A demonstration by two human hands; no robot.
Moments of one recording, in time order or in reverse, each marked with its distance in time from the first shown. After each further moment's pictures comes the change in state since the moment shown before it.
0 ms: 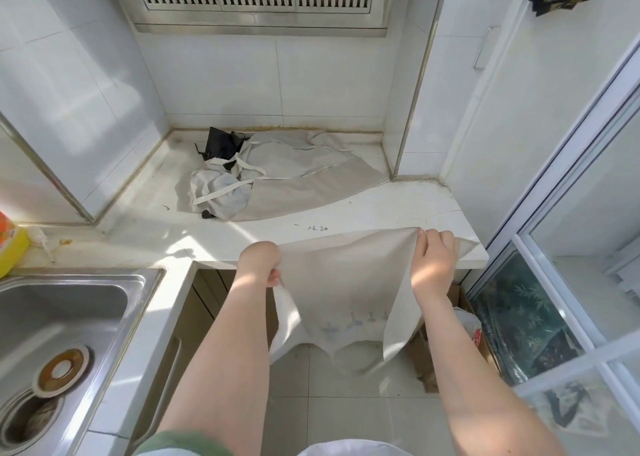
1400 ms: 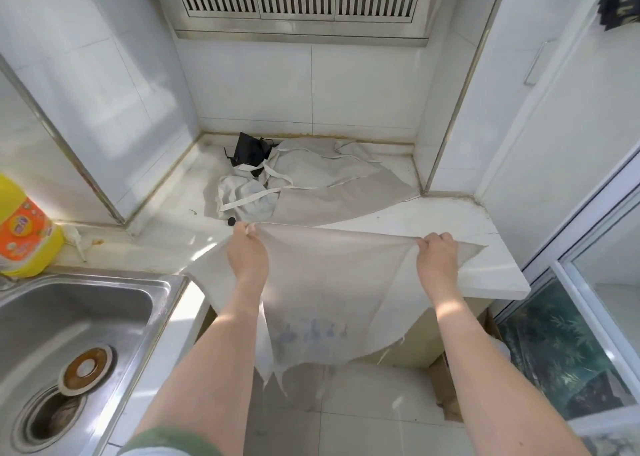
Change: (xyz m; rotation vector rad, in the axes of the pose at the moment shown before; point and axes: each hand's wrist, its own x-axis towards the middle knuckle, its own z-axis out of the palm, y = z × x) left_hand 0.059 -0.008 -0.043 -0.217 0.566 0.495; right_hand 0.043 -0.024 0.060 -0.144 -0.300 0.019
